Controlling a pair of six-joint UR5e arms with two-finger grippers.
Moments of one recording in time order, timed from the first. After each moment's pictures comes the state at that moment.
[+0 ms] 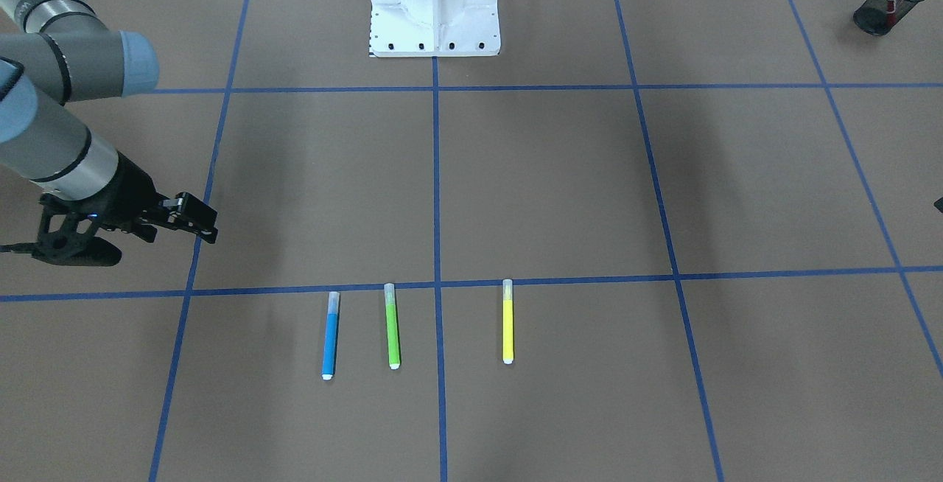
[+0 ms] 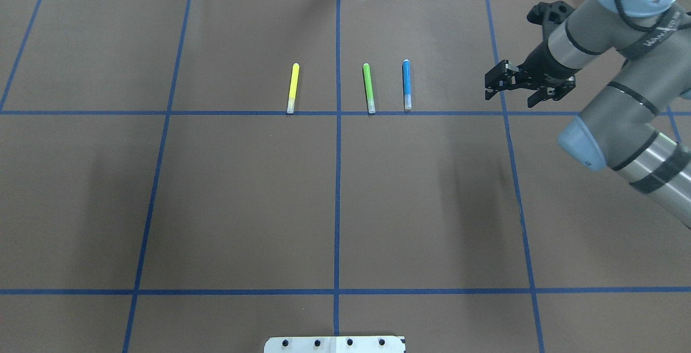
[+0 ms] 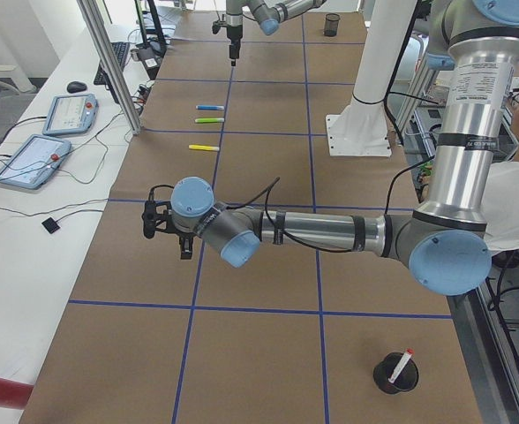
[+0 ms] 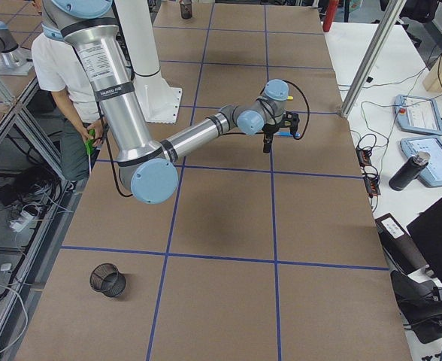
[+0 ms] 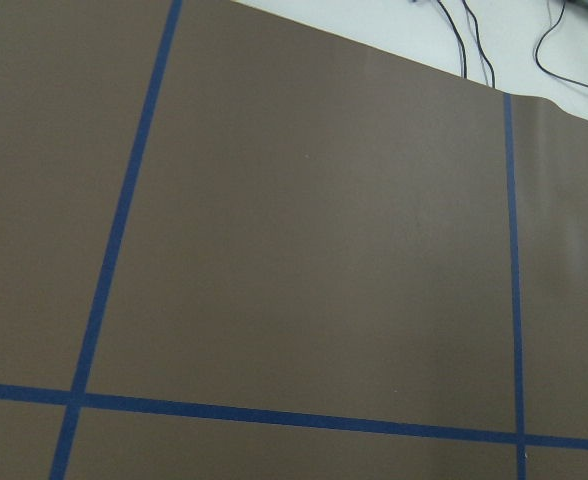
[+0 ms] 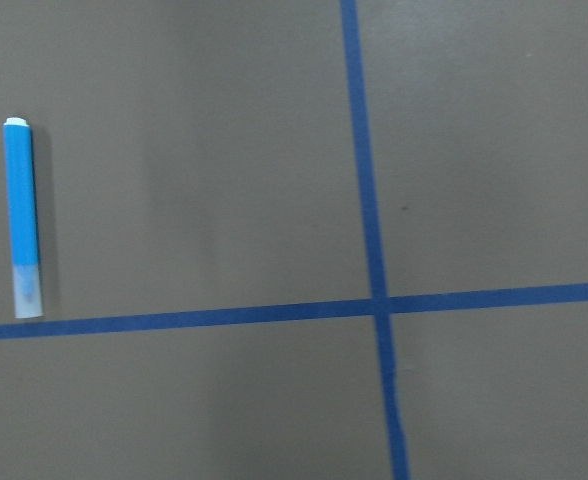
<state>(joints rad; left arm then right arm) -1.45 -1.73 -1.48 -2.16 -2.50 -0.69 0.94 -1.15 1.60 -1.35 2.24 1.02</state>
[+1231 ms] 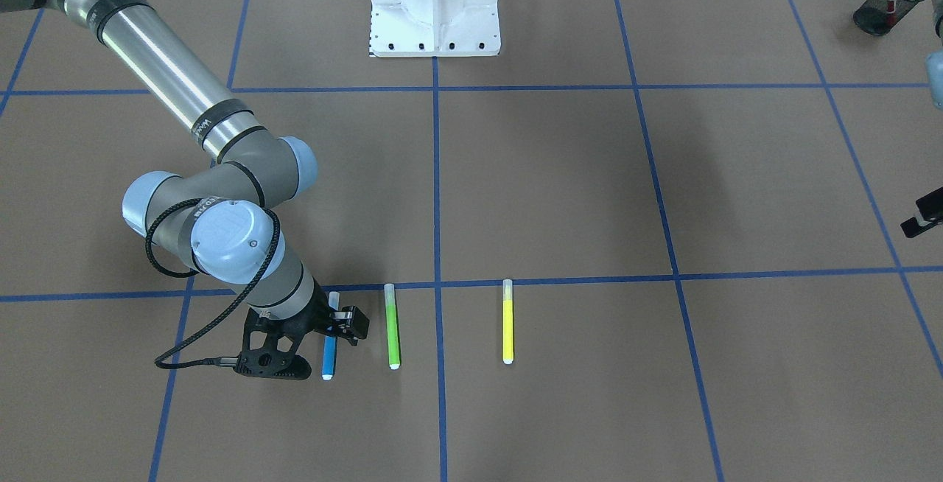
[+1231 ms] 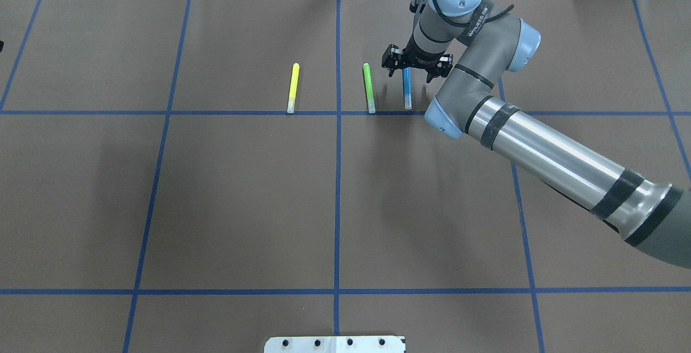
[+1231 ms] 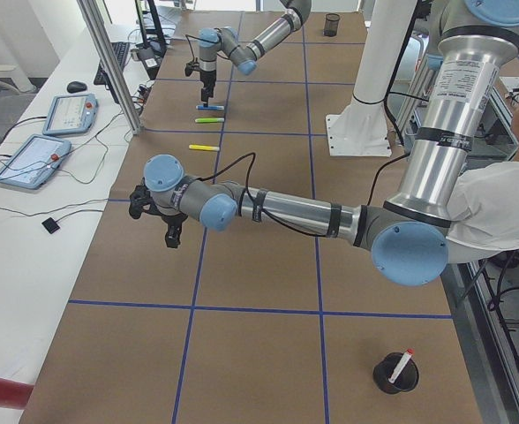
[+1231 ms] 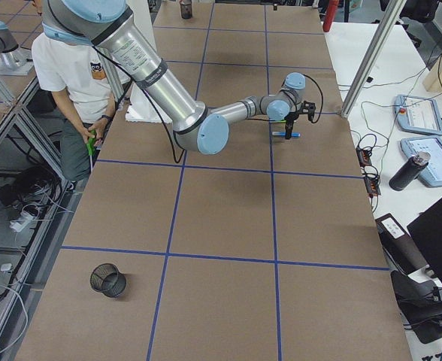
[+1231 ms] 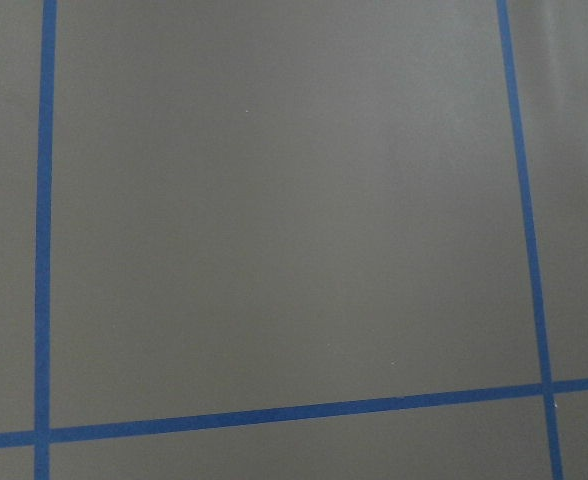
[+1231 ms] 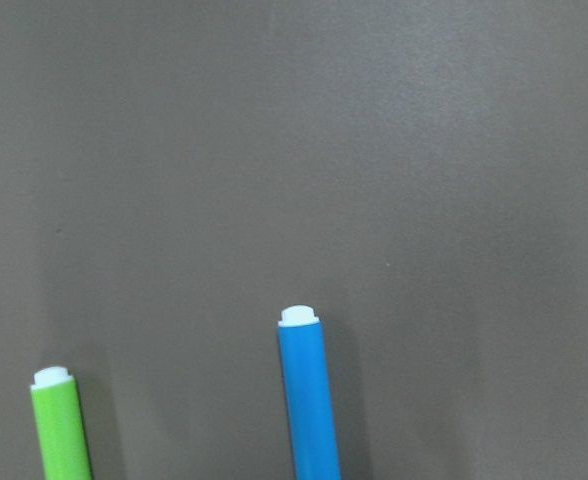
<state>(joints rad) -1.41 -1.83 -1.47 -1.79 -2.44 -0.28 0.81 -0.69 0.95 -1.07 2.04 1.14</state>
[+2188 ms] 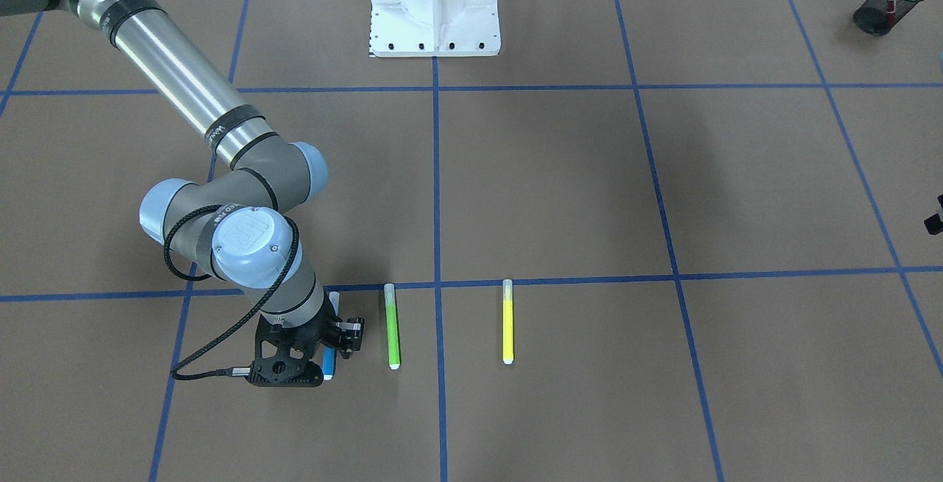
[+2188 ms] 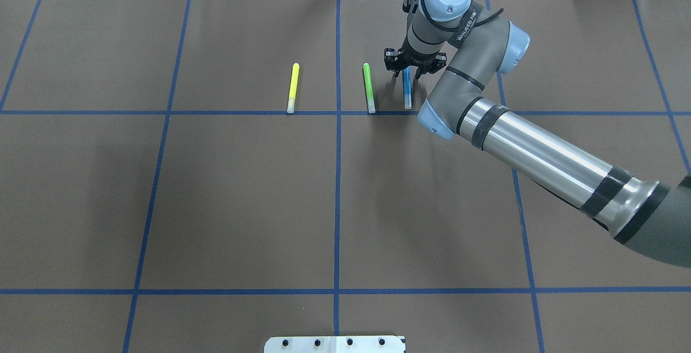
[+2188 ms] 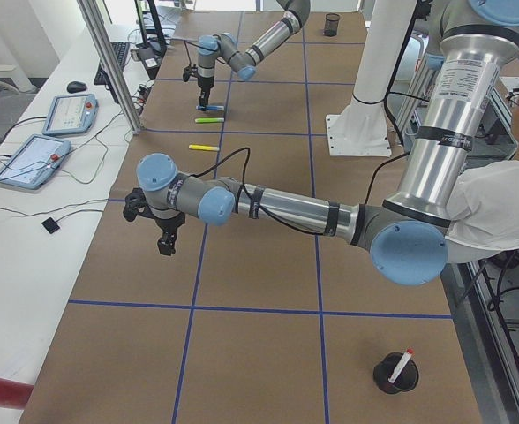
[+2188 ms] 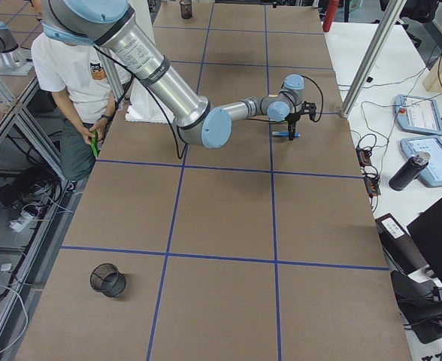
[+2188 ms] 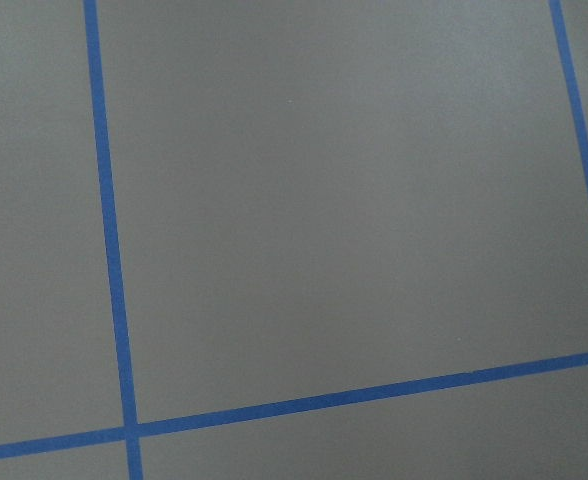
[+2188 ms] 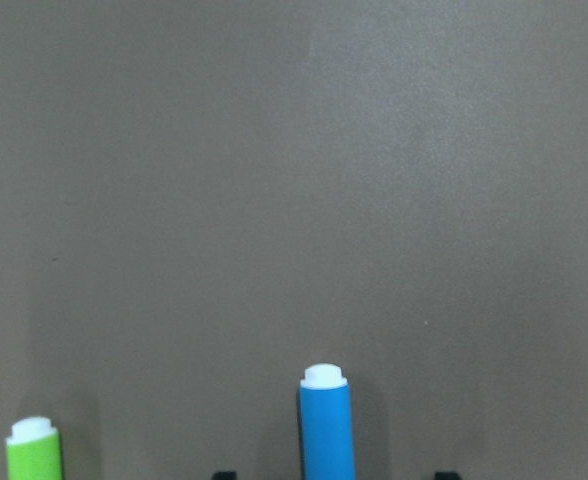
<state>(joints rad) -1.44 -1.83 -1.49 -1.74 -2.42 -0.21 0.80 -0.66 0.90 -1.06 1.96 1.07</state>
